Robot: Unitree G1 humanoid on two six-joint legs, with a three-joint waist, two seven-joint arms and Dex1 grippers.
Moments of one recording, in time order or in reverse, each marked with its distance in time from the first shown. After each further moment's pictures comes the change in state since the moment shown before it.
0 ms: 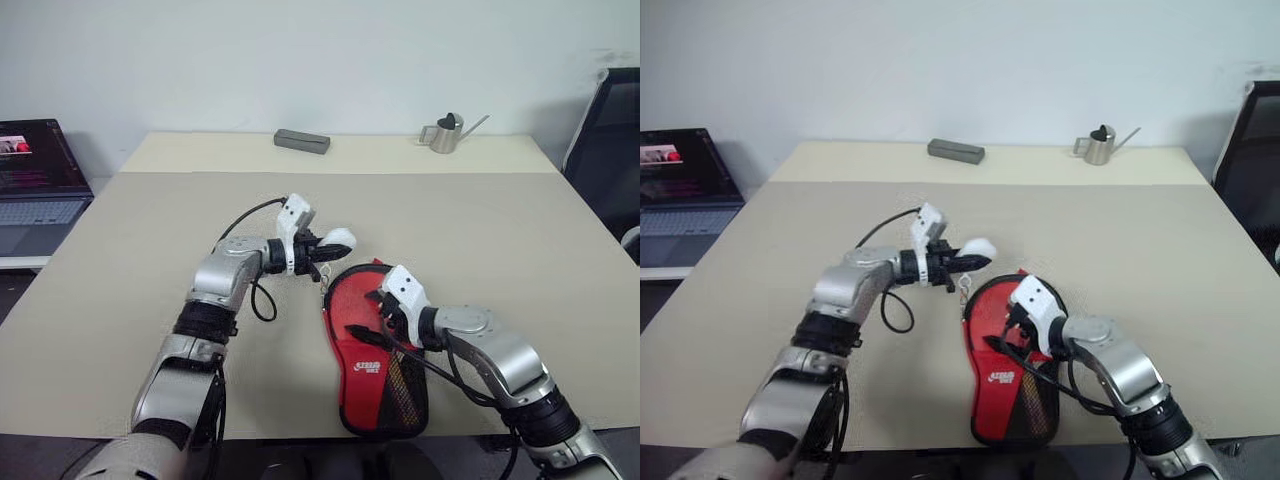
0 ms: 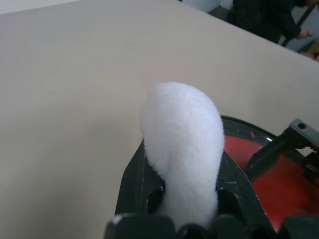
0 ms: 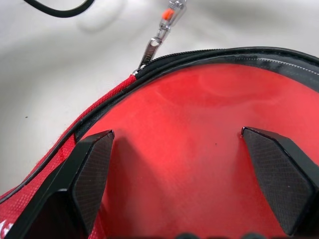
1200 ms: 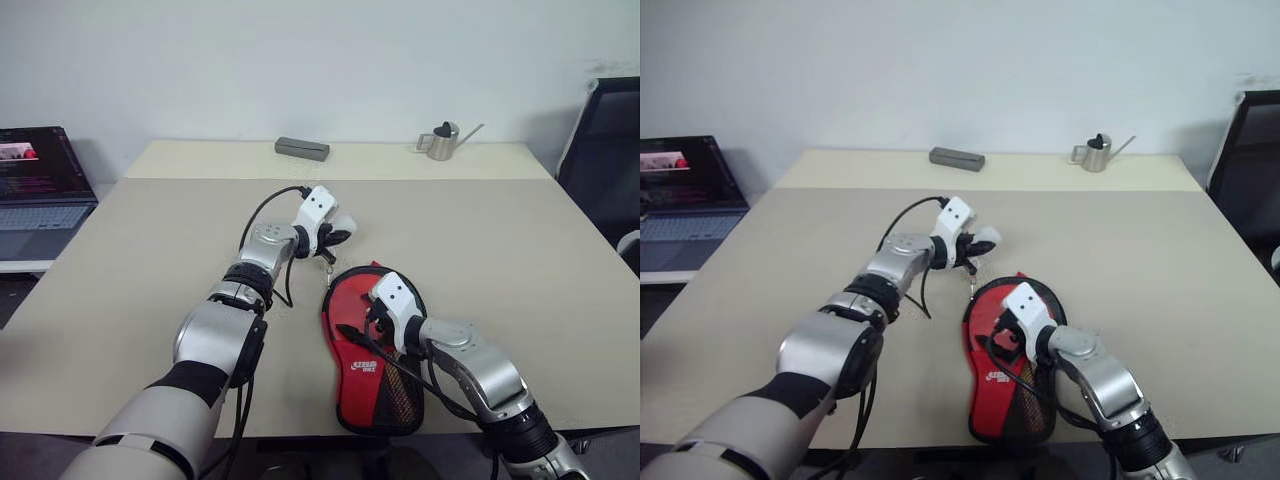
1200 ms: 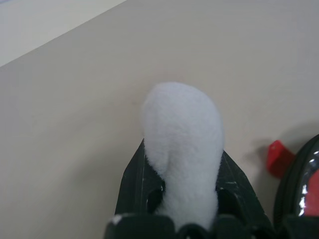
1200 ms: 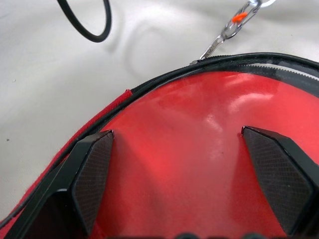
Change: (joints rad) left arm -0.358 -0.161 0.023 0.821 0.291 -0.523 0.297; right arm 0.079 0.090 0.001 0.016 -0.080 -0.064 -0.104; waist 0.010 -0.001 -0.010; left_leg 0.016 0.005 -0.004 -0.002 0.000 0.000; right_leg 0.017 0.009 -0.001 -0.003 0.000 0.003
